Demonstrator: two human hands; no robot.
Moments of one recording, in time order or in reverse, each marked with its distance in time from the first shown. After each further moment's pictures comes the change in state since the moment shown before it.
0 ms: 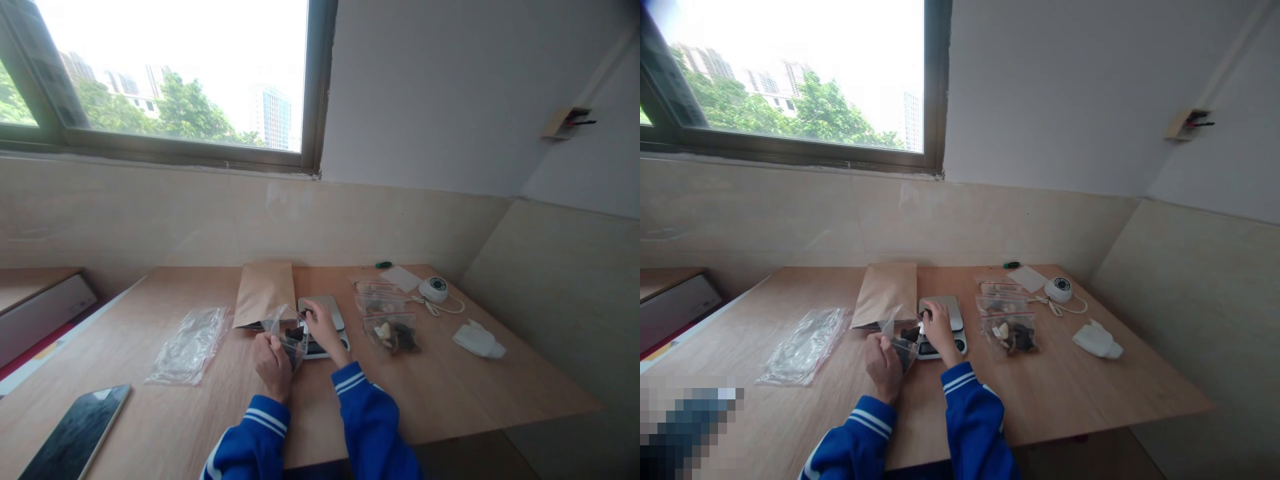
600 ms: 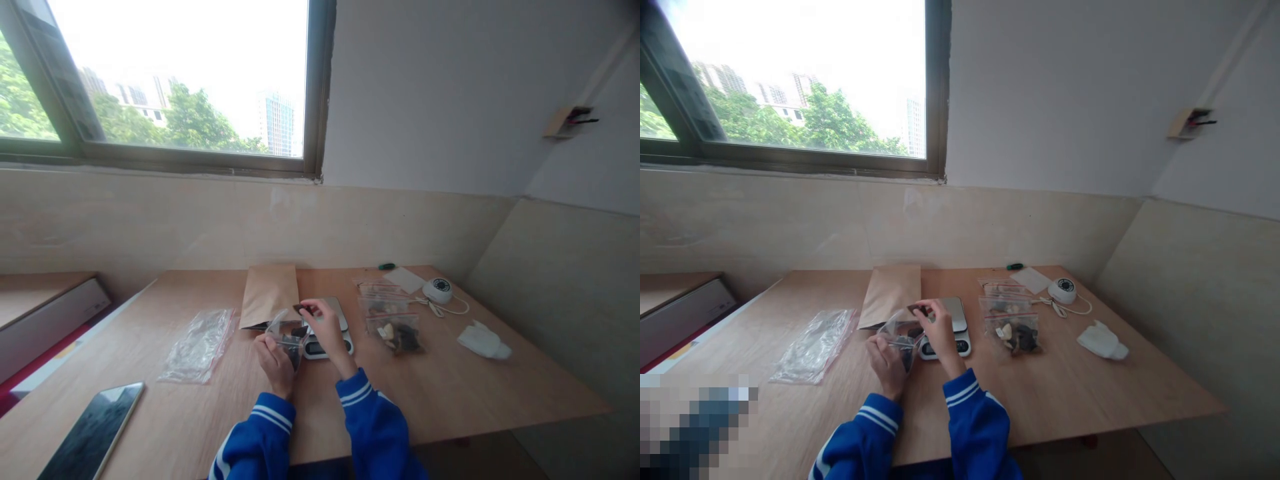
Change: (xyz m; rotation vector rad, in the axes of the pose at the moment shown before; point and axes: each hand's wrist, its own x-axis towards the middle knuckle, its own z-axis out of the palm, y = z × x) left_hand 0.000 -0.002 0.003 -0.203 0.088 -0.228; right_hand -0.002 -0.043 -0.017 0.155 0.112 -0.077
